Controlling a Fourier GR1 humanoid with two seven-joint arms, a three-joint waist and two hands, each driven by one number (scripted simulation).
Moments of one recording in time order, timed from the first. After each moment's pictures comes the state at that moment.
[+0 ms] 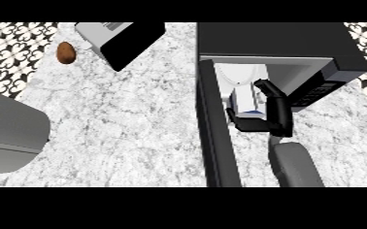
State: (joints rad) left arm 0.88 0.47 -0.64 -2.05 0.41 0.32 -0.96; right arm -0.28 -0.01 -0.03 -1.17 0.06 -0.17 -0.46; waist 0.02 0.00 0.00
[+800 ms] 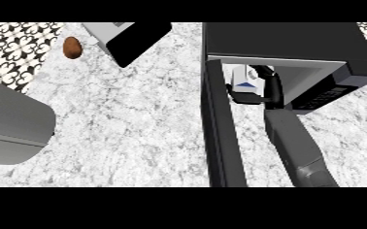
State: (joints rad) left arm 0.85 0.48 -0.63 -2.02 0.41 0.30 -0.96; right arm -0.69 -0.10 -0.19 -0.45 0.11 -0.33 -0.68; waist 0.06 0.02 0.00
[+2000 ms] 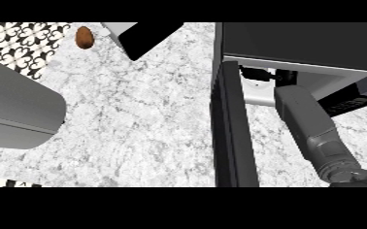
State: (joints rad) left arm 0.82 0.50 -0.61 -2.00 0.42 0.25 -0.96; right arm -0.92 -0.20 -0.28 -0.22 0.15 -0.56 -0.86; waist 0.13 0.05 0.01
